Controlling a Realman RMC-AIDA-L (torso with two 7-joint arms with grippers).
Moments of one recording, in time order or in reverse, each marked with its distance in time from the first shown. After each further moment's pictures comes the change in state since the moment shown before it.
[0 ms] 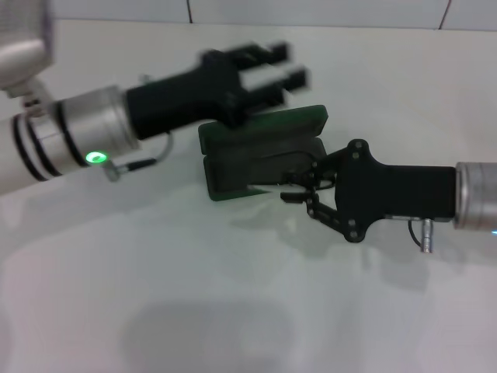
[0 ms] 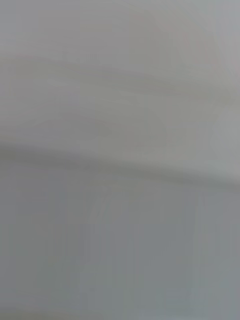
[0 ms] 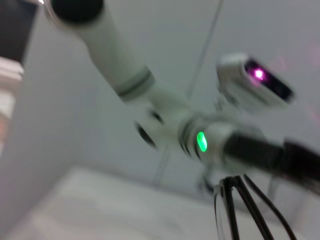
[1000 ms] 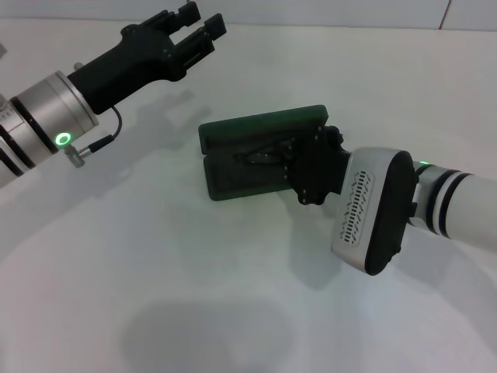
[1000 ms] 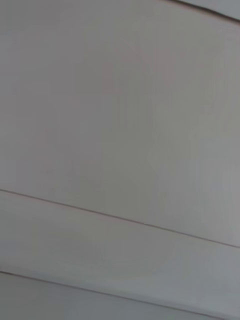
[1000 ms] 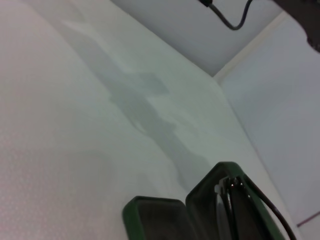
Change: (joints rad) left arm 0.065 0.001 -0.043 -0.003 -0.161 -0.211 0.041; right arm -0.076 0.002 -0.623 -0.371 0.025 1.128 0.054
